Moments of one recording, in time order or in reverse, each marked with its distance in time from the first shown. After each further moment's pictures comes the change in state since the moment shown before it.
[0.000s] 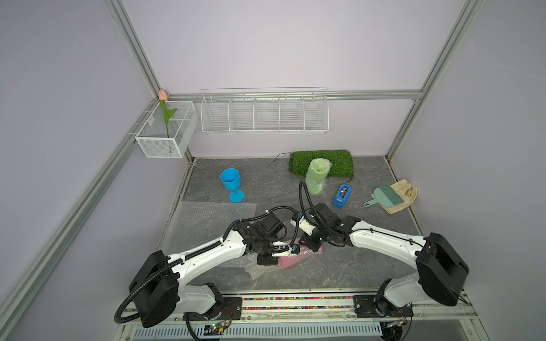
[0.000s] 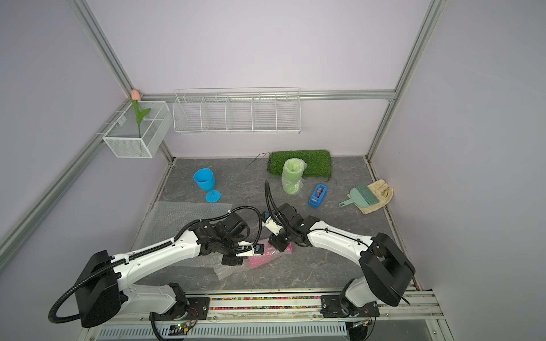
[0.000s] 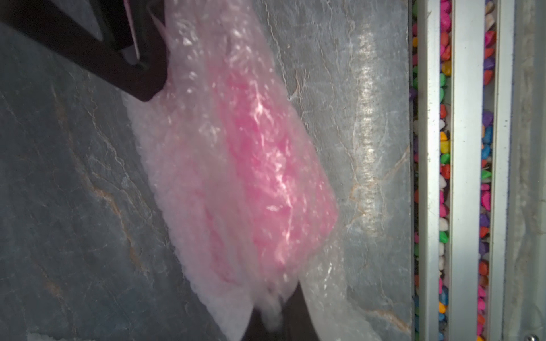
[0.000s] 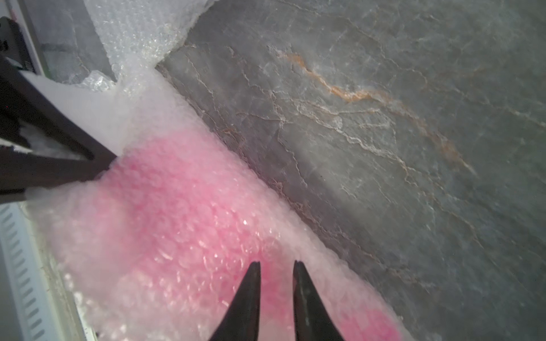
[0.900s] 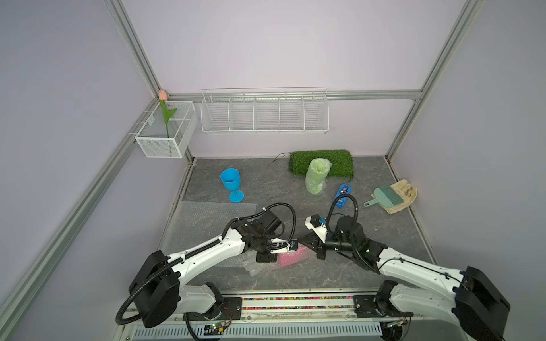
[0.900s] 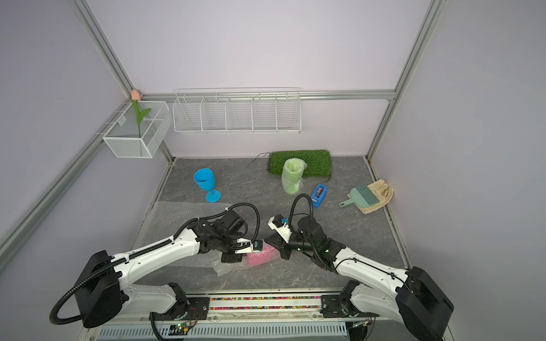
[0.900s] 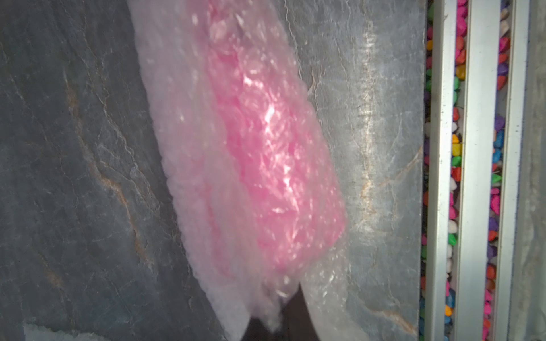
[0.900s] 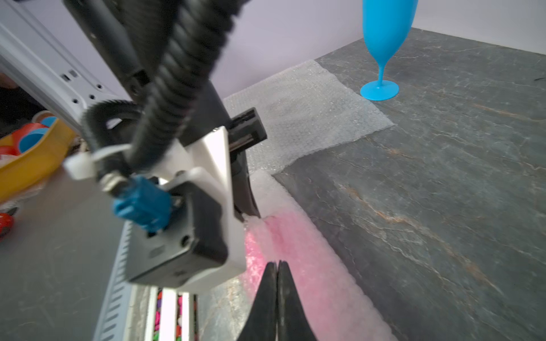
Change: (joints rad) left arm 0.046 0.007 0.002 0.005 0.026 0.004; right arm -0.018 -0.354 -0.431 0.715 -0.257 0.105
